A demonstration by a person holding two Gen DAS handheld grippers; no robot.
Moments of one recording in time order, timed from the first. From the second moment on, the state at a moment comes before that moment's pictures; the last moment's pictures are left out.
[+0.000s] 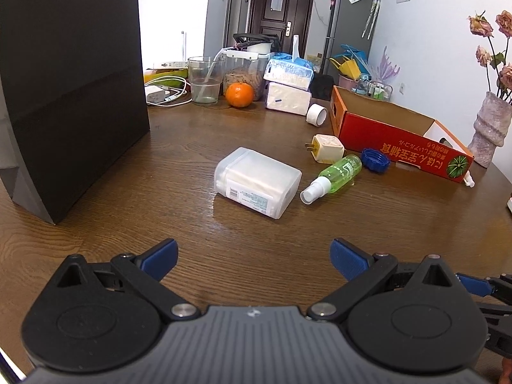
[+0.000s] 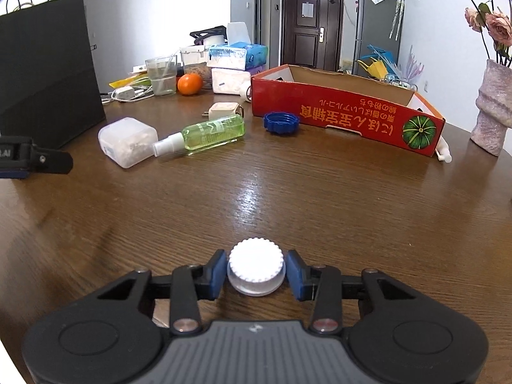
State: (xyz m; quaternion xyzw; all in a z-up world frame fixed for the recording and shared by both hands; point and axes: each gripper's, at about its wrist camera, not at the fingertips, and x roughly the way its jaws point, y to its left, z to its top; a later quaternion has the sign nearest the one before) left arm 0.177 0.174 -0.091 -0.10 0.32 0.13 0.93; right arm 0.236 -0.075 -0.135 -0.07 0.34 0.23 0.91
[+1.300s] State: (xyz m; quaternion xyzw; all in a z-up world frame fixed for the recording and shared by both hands) left arm 0.314 0.215 -0.135 -0.04 0.36 0.09 0.93; right arm 0.320 -0.158 -0.119 0.02 0.29 0.11 0.95
